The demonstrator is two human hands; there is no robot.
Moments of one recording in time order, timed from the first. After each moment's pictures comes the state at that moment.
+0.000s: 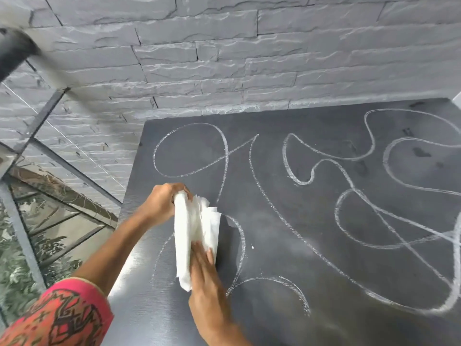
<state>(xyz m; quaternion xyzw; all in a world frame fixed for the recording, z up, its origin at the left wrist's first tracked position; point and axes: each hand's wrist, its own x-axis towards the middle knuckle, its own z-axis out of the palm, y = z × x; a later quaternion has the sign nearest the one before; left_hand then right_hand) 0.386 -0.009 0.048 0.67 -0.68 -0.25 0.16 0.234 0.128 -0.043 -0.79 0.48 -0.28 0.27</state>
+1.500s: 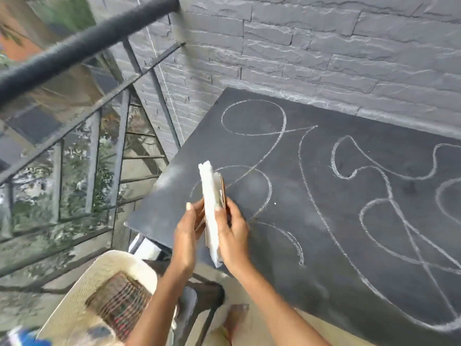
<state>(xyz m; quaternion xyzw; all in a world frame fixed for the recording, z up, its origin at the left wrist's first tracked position) 0.244 0.238 0.039 0.64 -0.21 -0.37 0.65 0.173 0.184 0.031 -0.61 0.43 -0.31 0.58</state>
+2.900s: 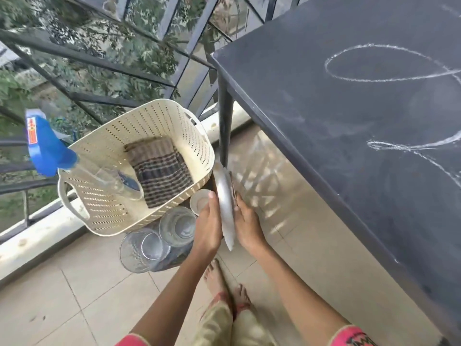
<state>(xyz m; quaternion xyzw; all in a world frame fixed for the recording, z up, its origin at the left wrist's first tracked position) 0.205 0.385 -0.200 0.75 0.09 -0.32 0.57 0.173 0.303 -0.259 -0.71 0.34 0.07 0.61</state>
